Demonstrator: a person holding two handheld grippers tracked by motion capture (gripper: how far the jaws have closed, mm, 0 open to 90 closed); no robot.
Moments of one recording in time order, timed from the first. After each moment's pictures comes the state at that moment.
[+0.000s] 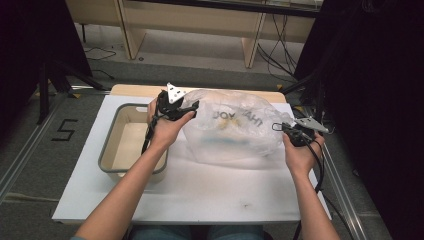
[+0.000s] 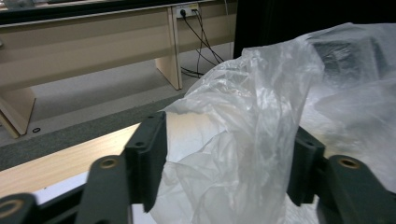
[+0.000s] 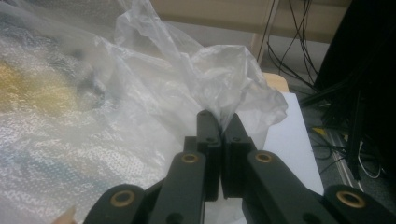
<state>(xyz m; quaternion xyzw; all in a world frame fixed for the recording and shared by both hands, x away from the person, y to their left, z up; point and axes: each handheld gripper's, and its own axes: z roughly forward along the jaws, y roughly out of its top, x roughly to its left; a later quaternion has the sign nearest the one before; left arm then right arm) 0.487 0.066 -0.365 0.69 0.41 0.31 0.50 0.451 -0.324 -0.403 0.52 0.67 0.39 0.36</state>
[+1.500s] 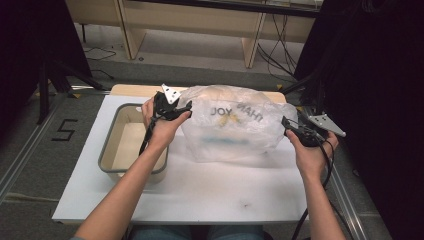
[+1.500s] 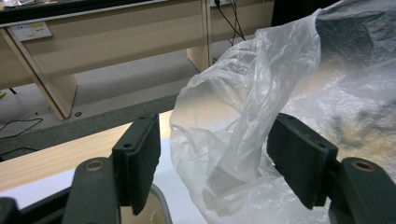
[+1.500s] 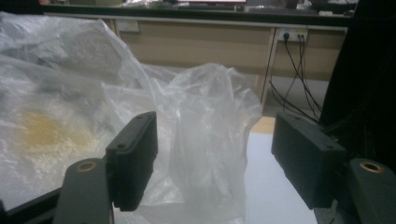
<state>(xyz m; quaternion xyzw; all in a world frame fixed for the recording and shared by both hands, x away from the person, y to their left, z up) 0.491 0.073 -0.373 0.68 0.46 0.35 0.46 0.435 -0.337 -0.375 0.49 0.62 0.47 0.39</state>
